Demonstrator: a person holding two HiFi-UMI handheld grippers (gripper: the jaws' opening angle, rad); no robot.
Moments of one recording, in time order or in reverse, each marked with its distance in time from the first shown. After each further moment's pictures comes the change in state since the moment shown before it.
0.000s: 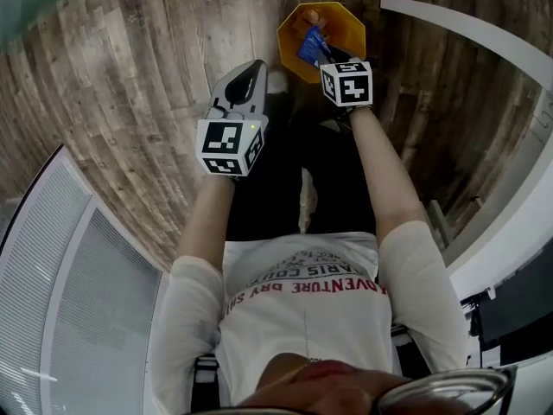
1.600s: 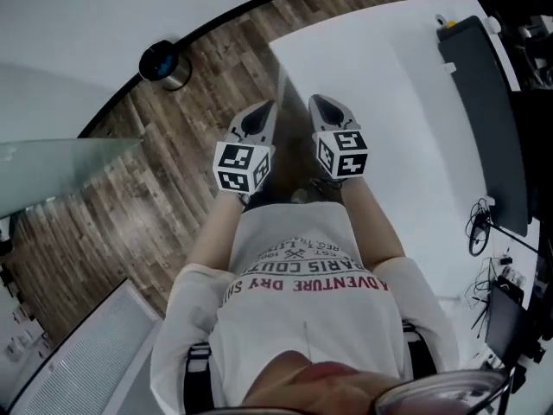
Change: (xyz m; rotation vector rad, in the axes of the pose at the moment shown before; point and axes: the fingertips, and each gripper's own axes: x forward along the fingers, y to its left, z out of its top) left arm -0.219 -0.414 0.315 0.403 -0.214 -0.467; right arm -0.662 0.018 0.146 0.148 -0.800 -0.338
